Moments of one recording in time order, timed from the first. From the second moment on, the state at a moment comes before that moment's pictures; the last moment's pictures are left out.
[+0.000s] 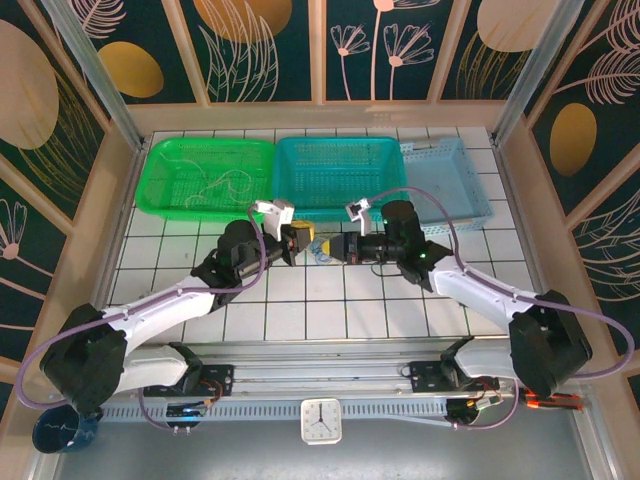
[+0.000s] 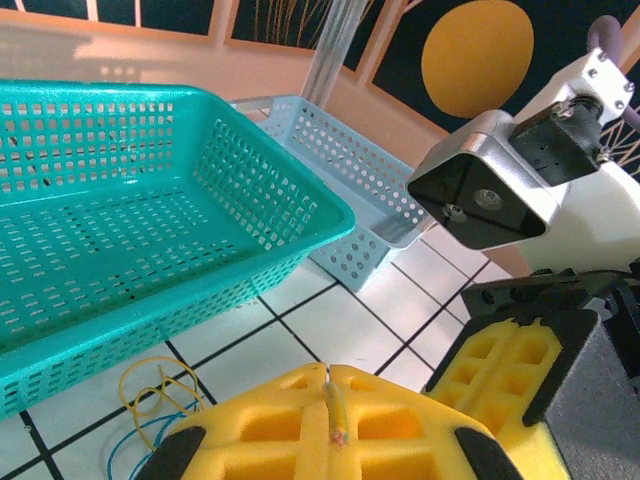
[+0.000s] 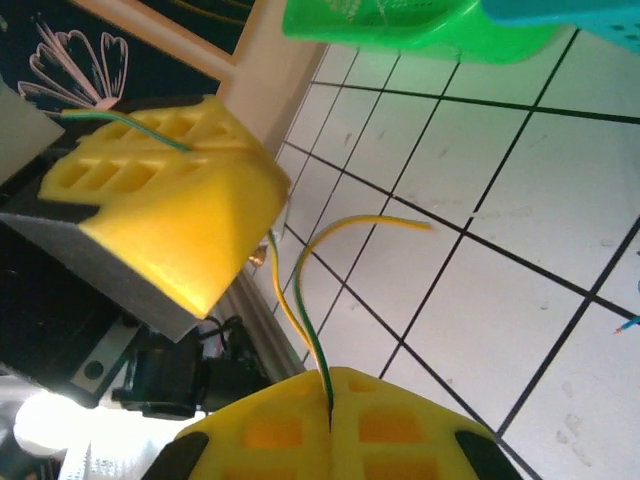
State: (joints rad) left arm -0.70 1.23 0.59 0.47 0.22 -0.37; right arm 0.63 1.26 0.71 0.12 -0.67 0.68
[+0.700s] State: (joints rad) left arm -0.72 1.19 0.41 0.80 0.10 -0.61; right arm 0.61 0.97 0.55 0.35 0.03 0.92
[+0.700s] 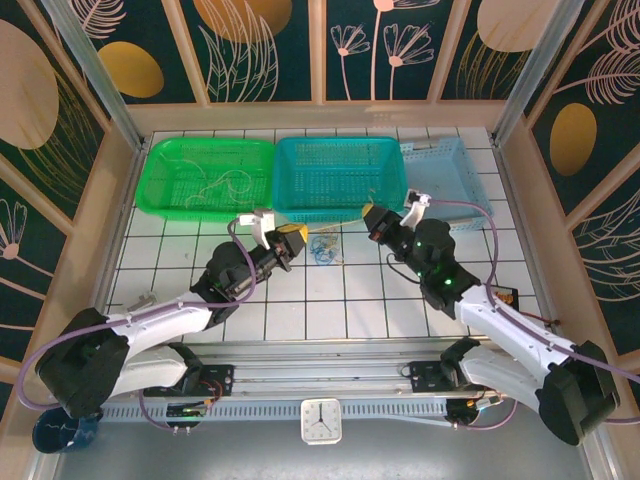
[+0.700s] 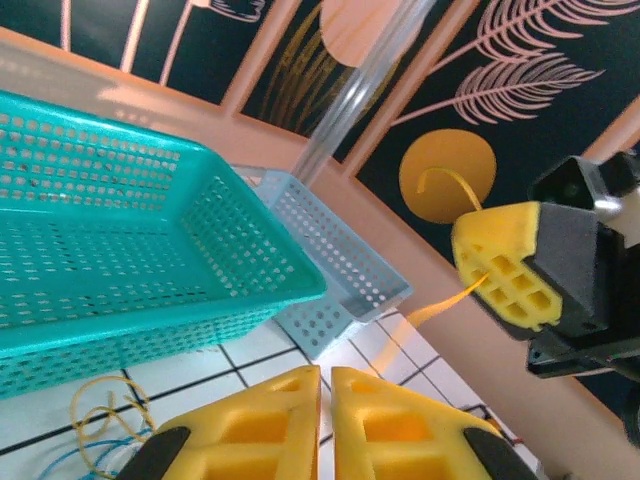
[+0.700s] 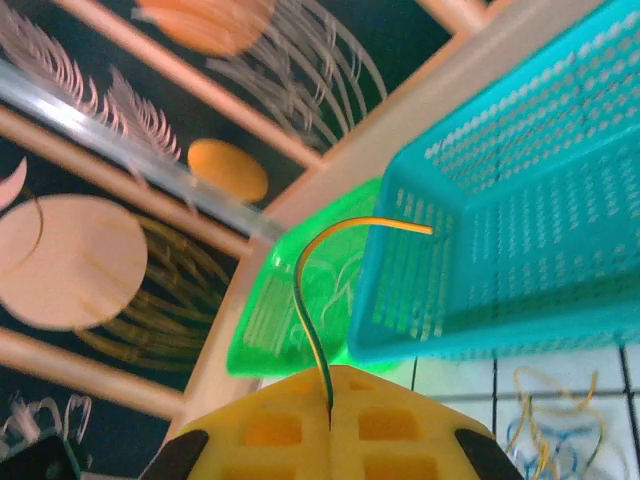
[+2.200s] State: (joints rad) left arm -0.71 1.19 0.43 0.62 -0.01 -0.66; right arm -0.01 1.62 1.14 0.11 -0.03 0.68
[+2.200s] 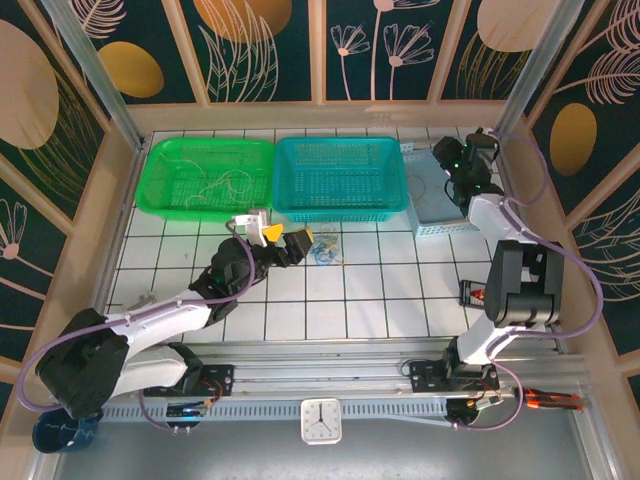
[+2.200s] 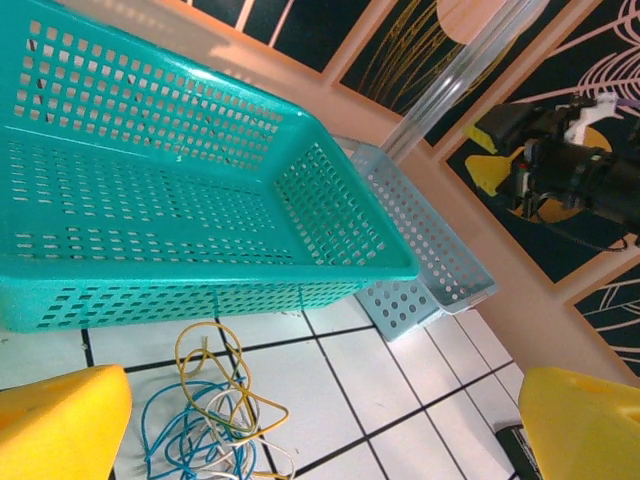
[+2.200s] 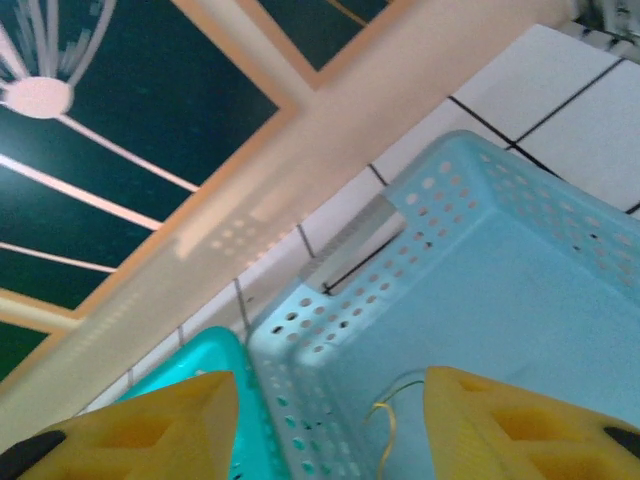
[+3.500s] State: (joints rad) left arm -0.51 1.21 0.72 0.22 0.17 -0.76; right arm 0.66 1.50 0.54 0.26 -0.20 0.61
